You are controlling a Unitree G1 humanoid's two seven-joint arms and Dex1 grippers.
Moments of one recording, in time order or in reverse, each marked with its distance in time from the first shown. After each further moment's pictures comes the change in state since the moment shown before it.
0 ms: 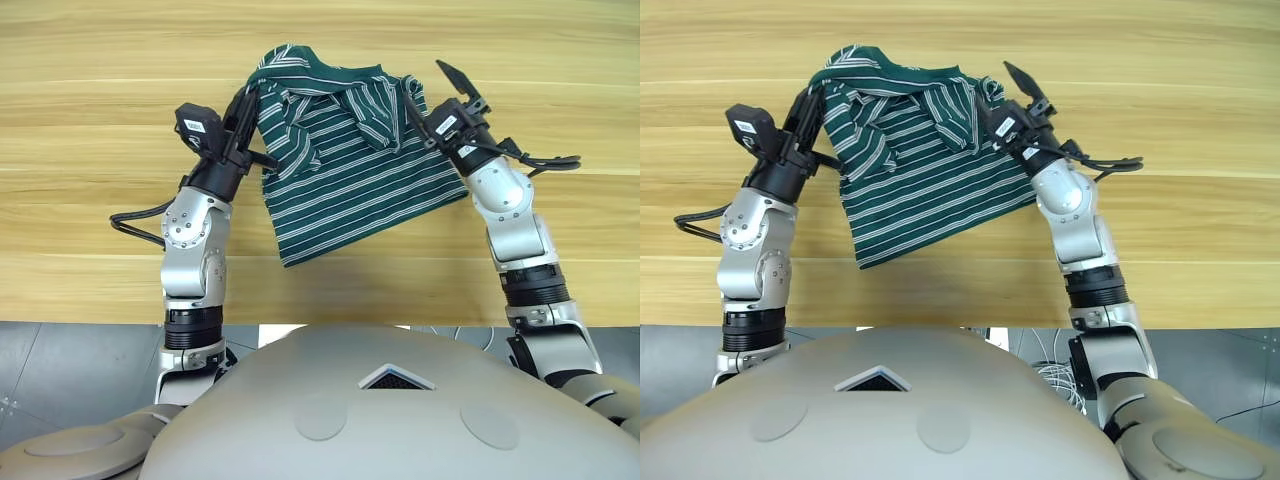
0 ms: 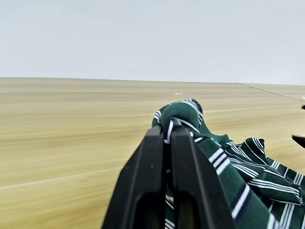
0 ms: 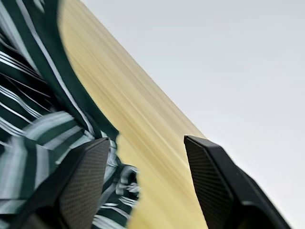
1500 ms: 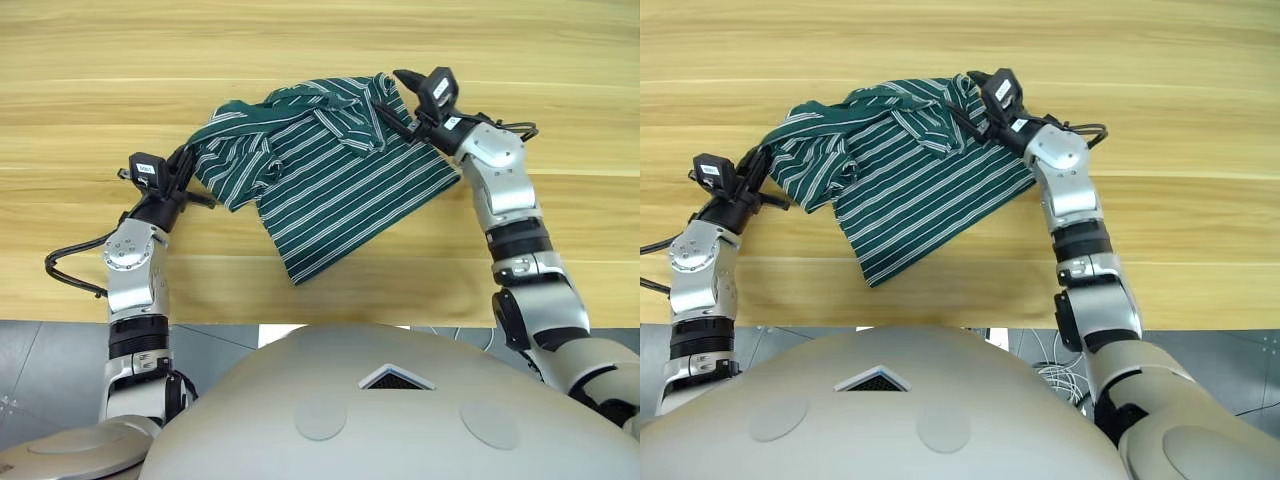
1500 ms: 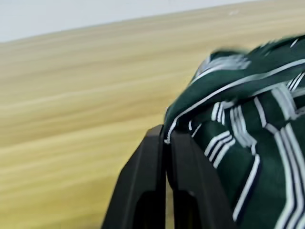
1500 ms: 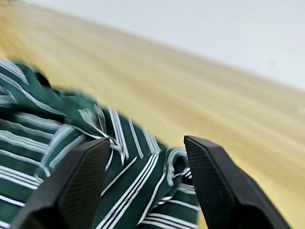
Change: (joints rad) left arm 0.047 0.234 0.172 0.495 0.050 -0.217 -0.149; right arm -0.331 0.102 -0.014 0.551 0.386 0.091 0.356
